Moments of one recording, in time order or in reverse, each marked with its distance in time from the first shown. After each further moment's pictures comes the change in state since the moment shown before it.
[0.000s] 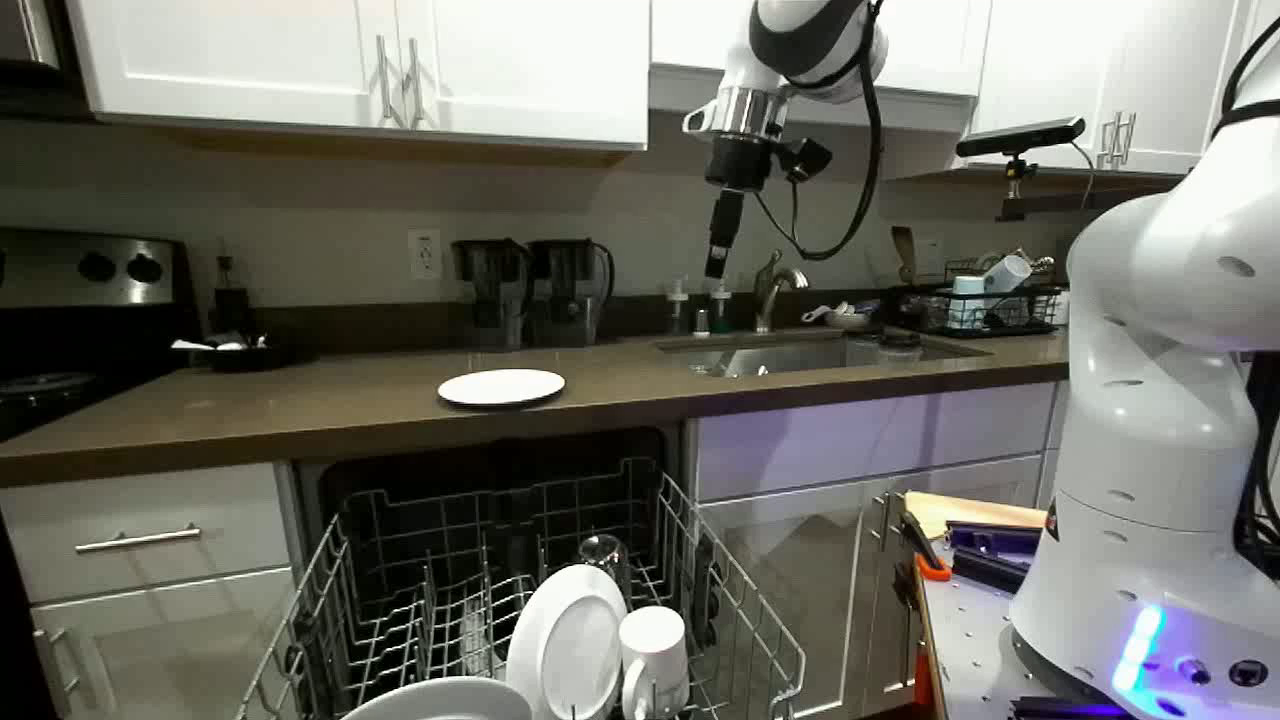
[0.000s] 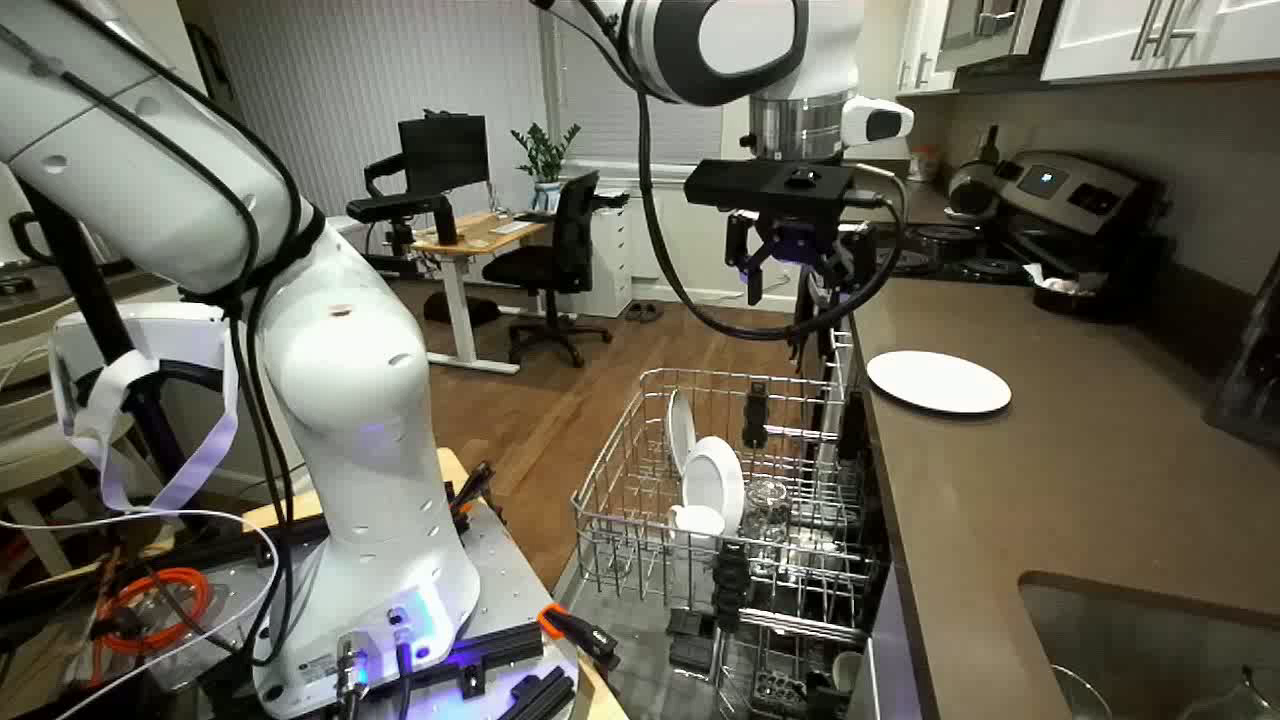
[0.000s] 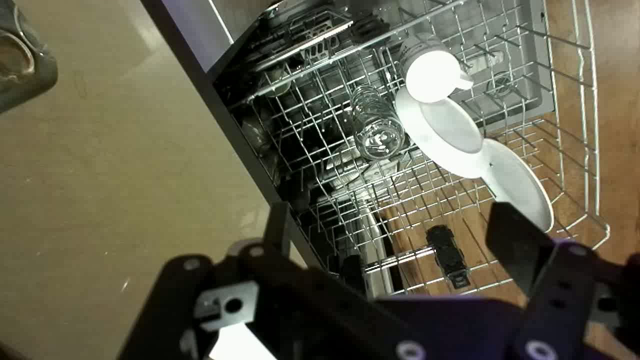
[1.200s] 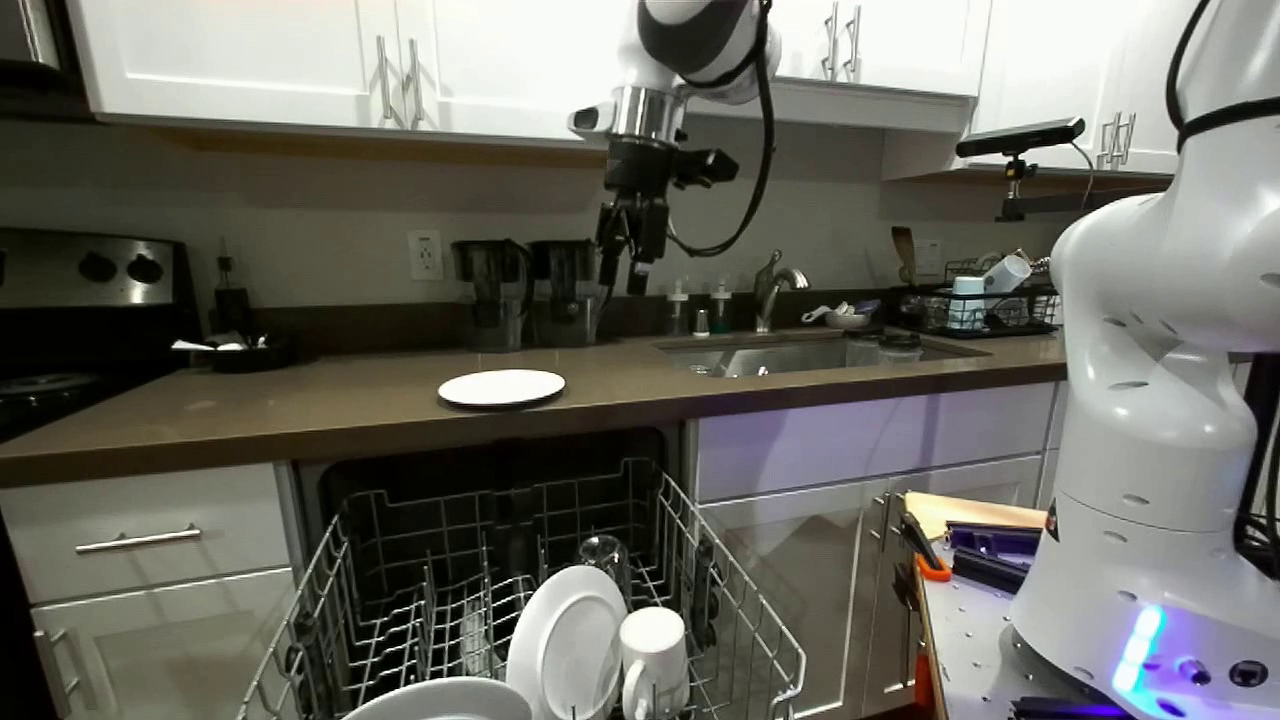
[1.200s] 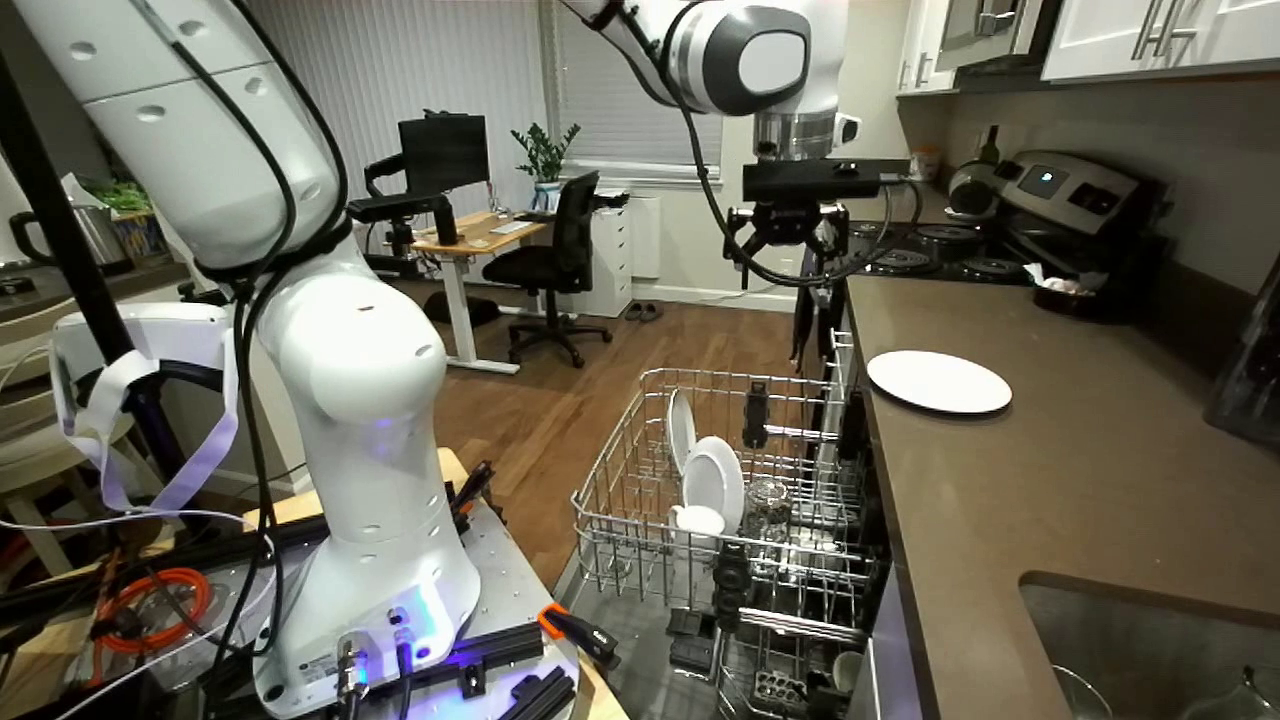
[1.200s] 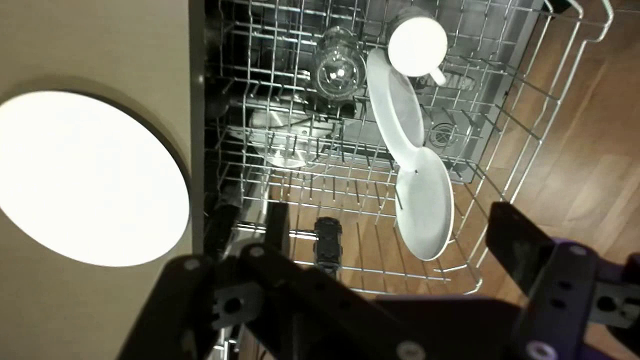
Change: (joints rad) arm 0.151 0.275 0.096 0.198 0.123 0.018 -0.414
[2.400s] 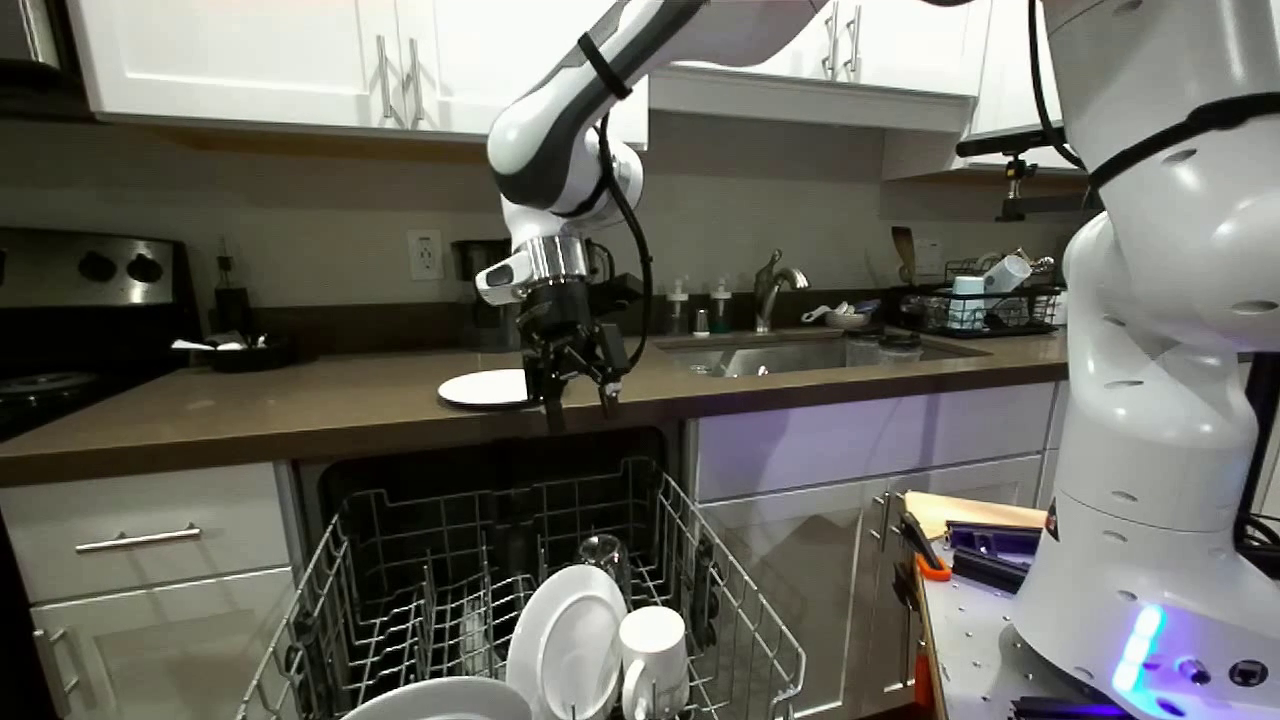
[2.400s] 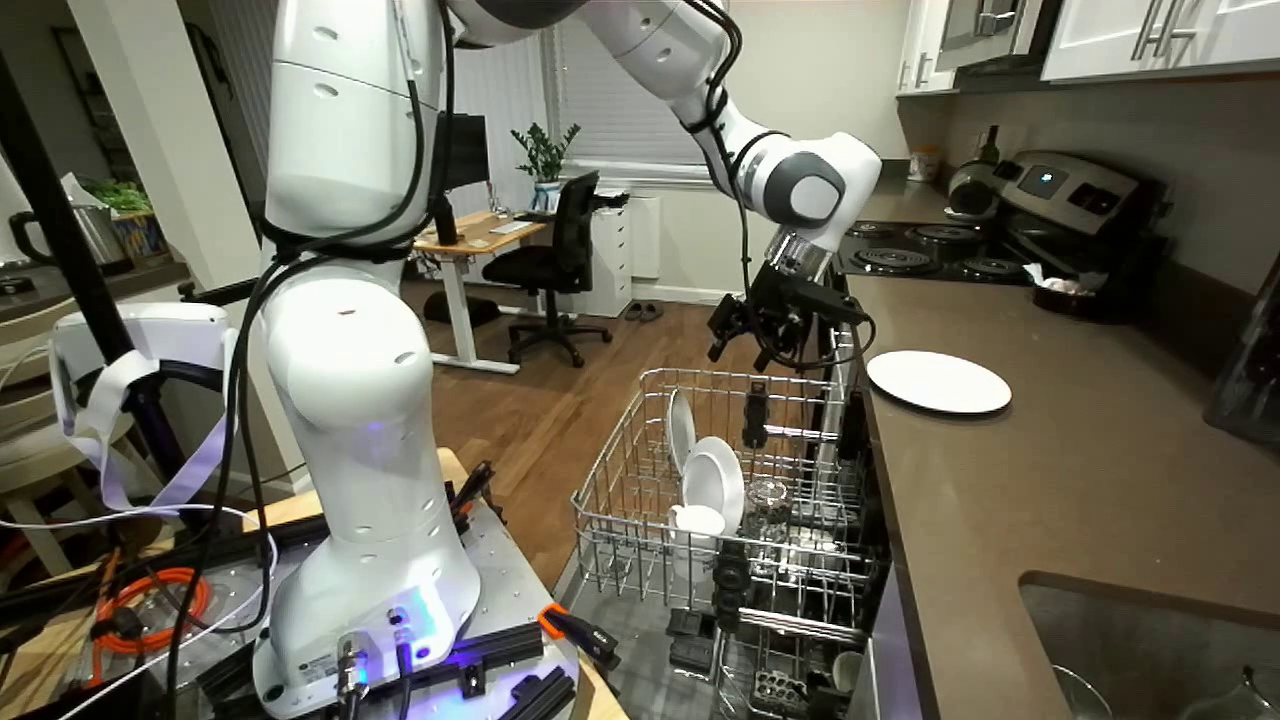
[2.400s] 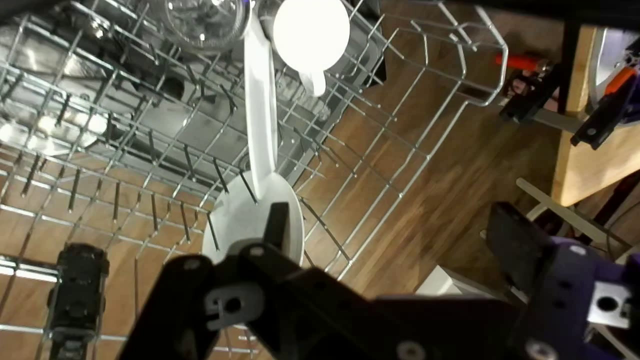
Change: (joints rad) arm -0.121 0.549 0.197 0.332 0.206 -0.290 -0.494
